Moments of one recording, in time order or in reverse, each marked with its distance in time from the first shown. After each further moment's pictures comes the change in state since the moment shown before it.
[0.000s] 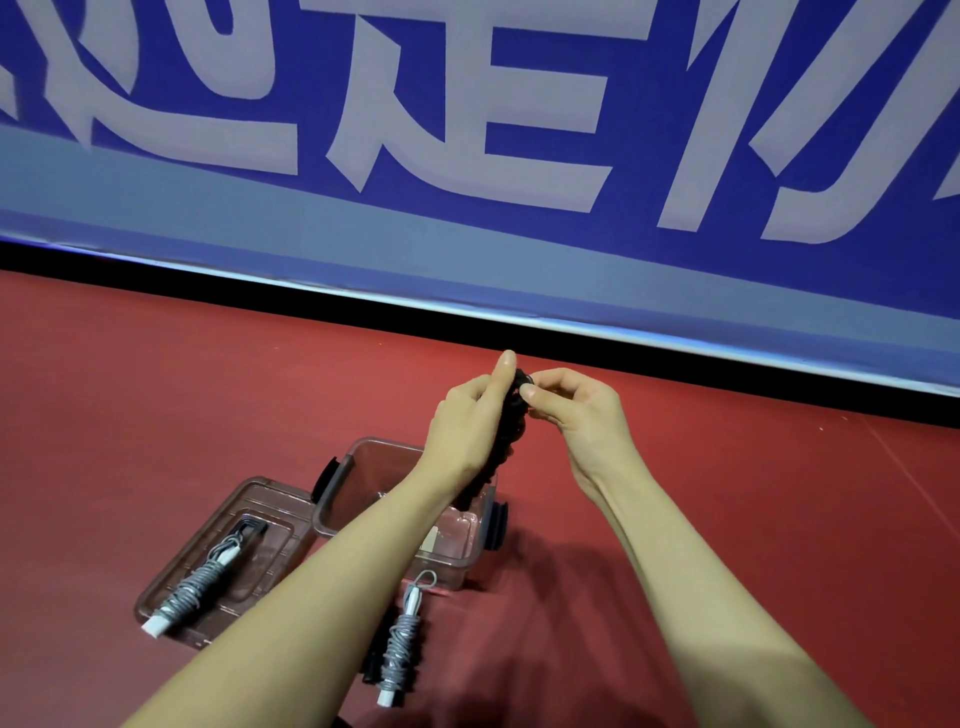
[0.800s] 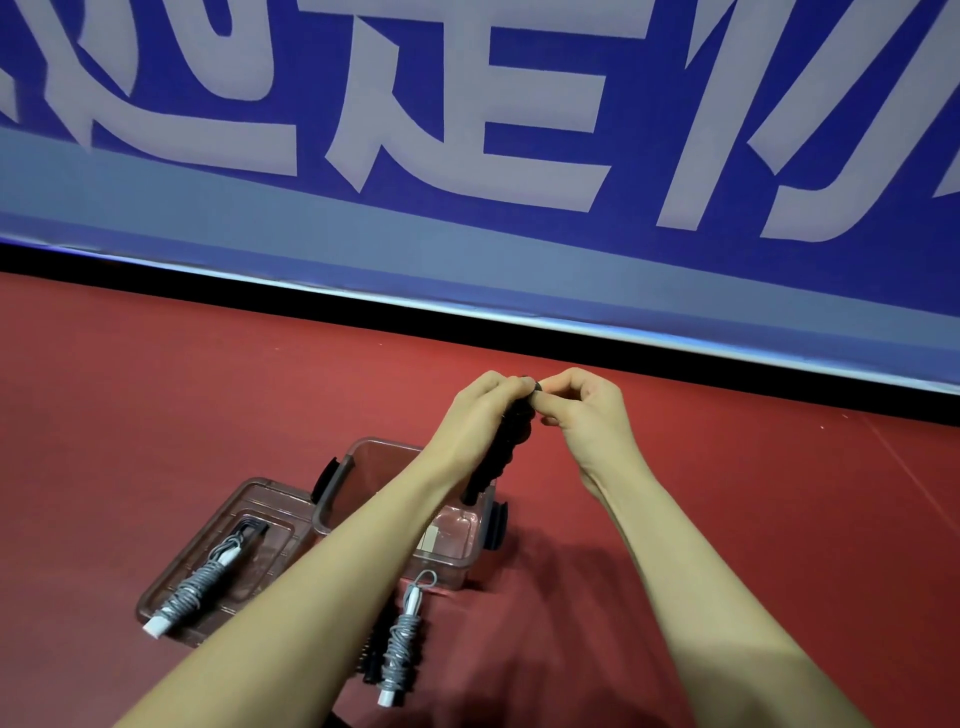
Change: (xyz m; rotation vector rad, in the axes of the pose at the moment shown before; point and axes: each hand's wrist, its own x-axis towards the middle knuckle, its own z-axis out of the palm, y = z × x) left_hand 0.001 0.005 0.000 -0.235 -0.160 -0.148; right_hand 0.000 -0.005 -0.002 -0.149 0.087 0.025
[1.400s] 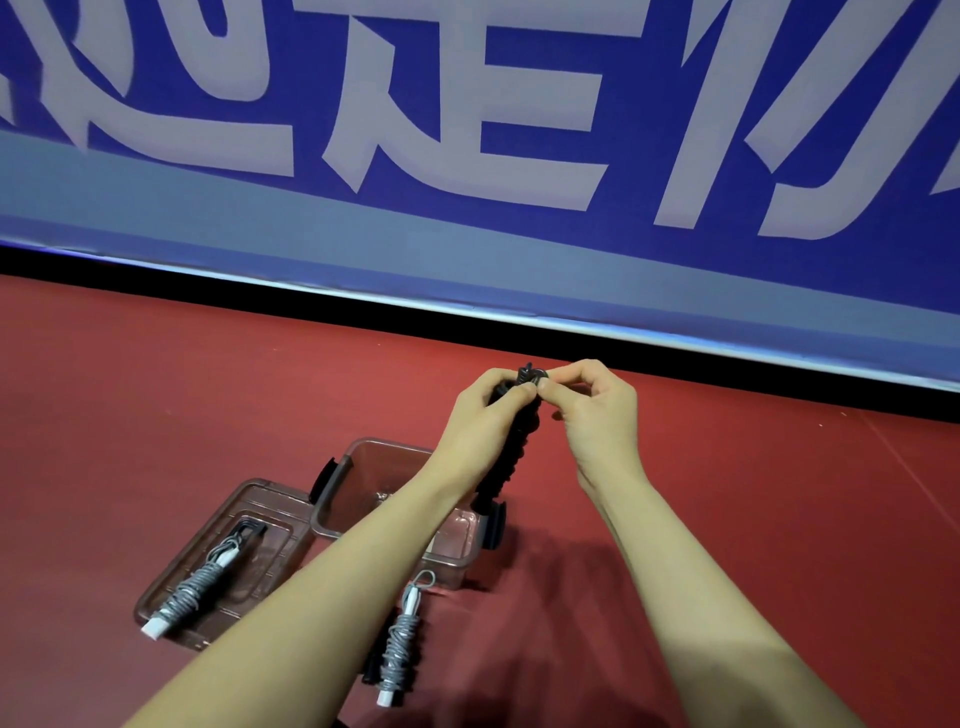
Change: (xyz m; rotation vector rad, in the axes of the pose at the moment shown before) left_hand -0.002 -0.004 0.011 0.013 0.052 0.132; right_hand 0.000 0.001 0.000 0.066 0.167 -0.107
